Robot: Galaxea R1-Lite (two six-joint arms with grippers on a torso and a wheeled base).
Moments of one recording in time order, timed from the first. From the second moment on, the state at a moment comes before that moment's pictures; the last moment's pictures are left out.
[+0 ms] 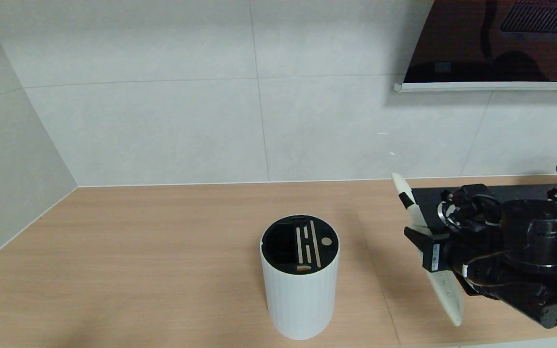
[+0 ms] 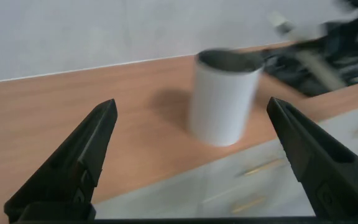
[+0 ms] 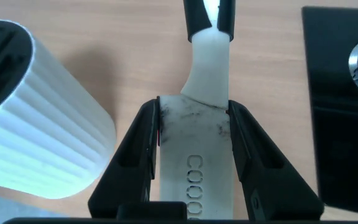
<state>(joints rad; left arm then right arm) -0.01 0.21 -0.29 0.02 -0.46 -0.13 0.51 1.67 -0.45 -0.92 -0.24 0.15</state>
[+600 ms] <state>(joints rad) -0.07 0.95 -0.66 -0.31 -0.61 -0.29 0.69 1.60 -0.87 -0.54 -0.23 0.15</state>
